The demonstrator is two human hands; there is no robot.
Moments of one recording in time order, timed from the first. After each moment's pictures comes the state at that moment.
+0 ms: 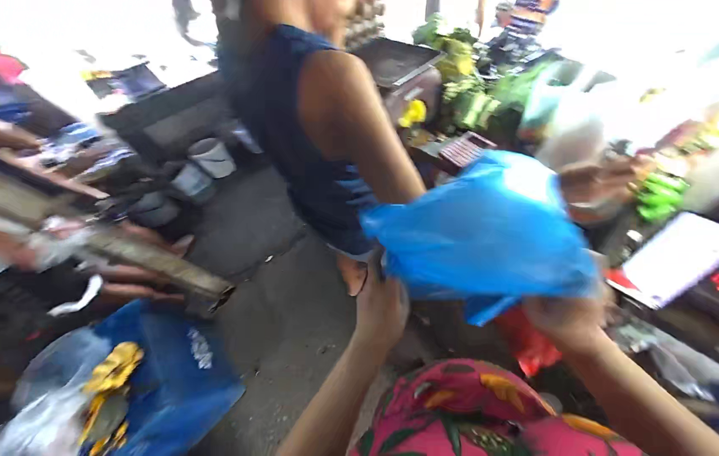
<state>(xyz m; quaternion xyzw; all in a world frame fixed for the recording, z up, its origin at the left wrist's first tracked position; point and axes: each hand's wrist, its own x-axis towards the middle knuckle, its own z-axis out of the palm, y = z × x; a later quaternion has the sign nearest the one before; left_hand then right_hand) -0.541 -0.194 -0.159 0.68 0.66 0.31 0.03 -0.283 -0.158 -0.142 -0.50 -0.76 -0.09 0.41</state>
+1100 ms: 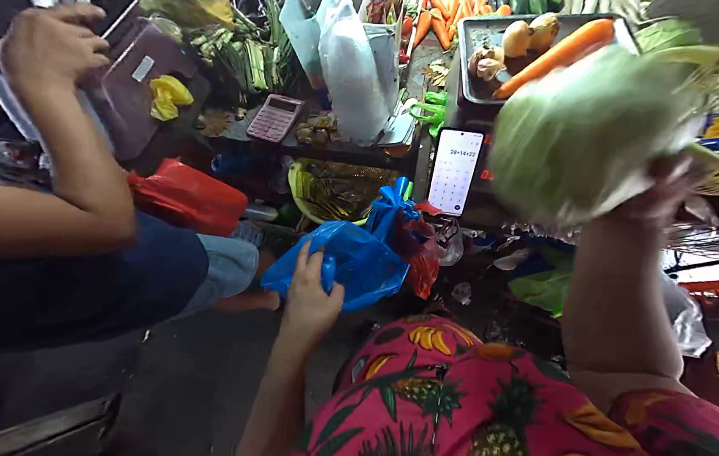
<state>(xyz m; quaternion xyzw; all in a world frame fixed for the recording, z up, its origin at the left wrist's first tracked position) -0.423 -0.134 -0.162 0.77 0.54 0.18 0.30 -0.049 -0.206 -0.066 -0.31 -0.55 0.34 0.69</state>
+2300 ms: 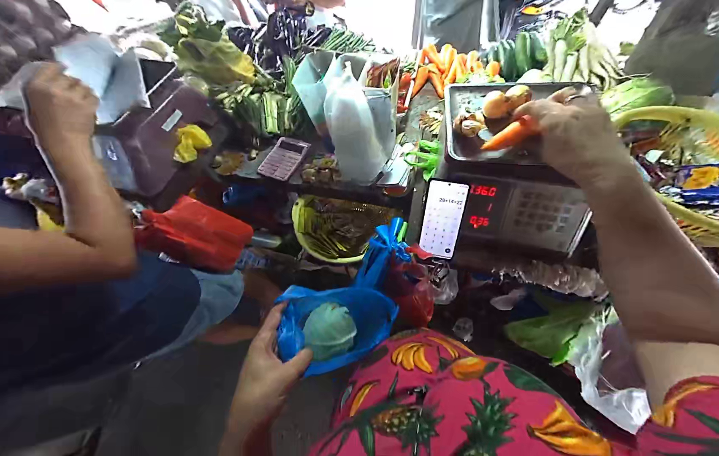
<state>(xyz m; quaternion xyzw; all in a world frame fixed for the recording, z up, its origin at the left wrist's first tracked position) -0.443 -0.157 -0.144 0.57 0.52 0.38 0.51 0.064 -0.090 -0.022 -0.70 -0.69 -0.16 0.12</state>
